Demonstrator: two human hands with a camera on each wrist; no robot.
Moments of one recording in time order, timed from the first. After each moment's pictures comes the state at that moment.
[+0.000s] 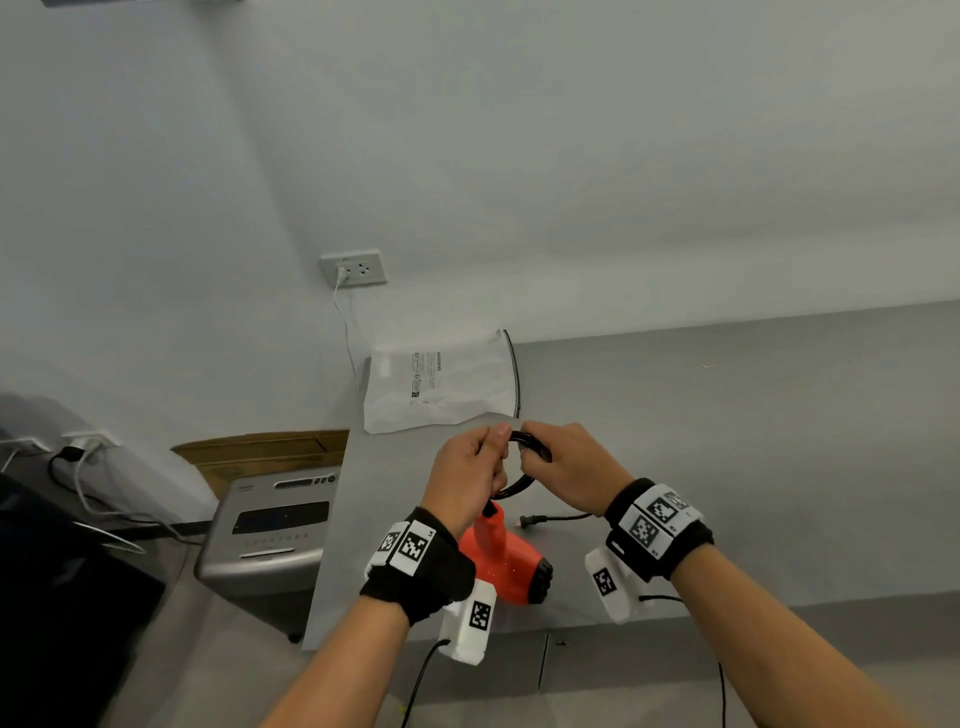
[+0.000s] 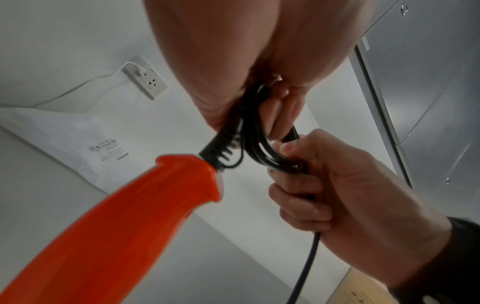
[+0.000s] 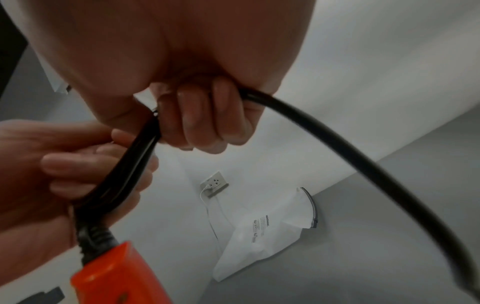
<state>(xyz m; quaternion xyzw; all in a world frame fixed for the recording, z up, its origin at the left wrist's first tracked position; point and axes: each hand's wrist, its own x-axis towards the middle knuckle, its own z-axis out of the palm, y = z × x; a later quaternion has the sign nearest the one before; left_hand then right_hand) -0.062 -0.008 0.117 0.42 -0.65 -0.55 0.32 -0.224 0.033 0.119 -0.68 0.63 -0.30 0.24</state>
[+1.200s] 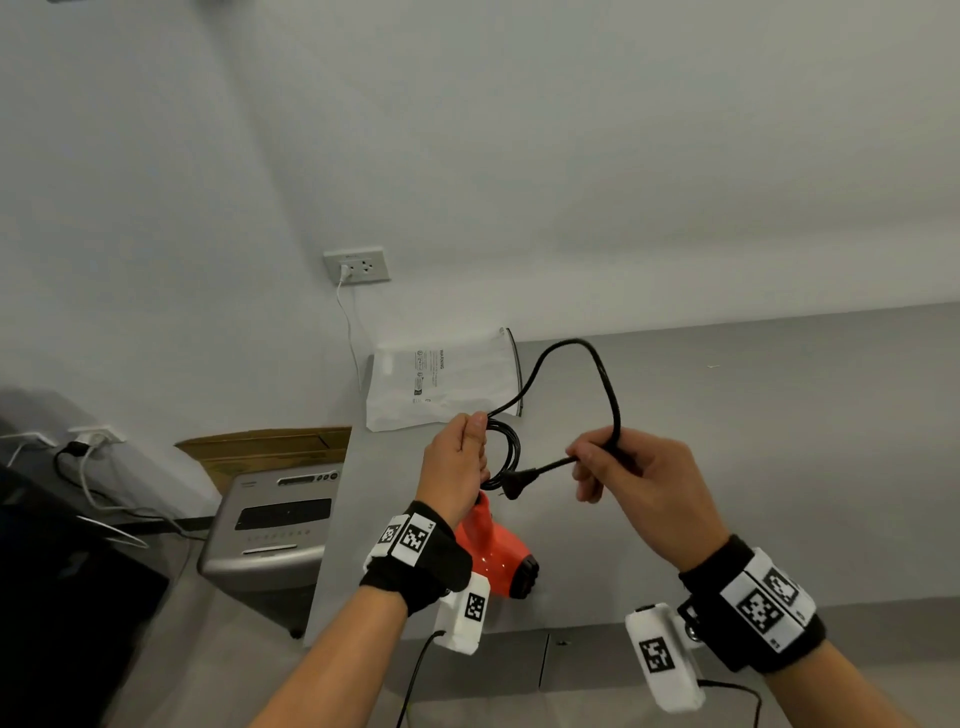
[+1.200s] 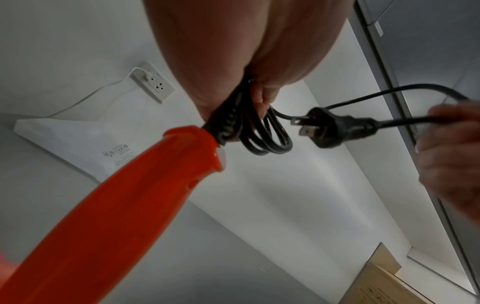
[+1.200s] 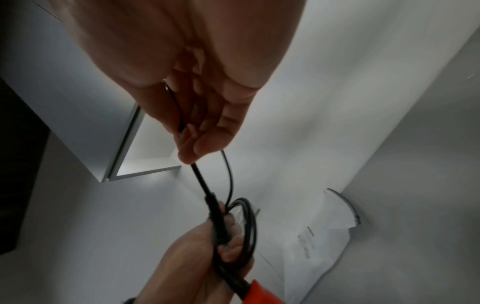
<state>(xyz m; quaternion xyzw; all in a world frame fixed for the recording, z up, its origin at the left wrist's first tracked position) -0.061 -0.028 0.098 0.47 -0.61 -0.52 0.38 -0.232 0.112 0.161 -0.51 0.57 -0.57 0.31</state>
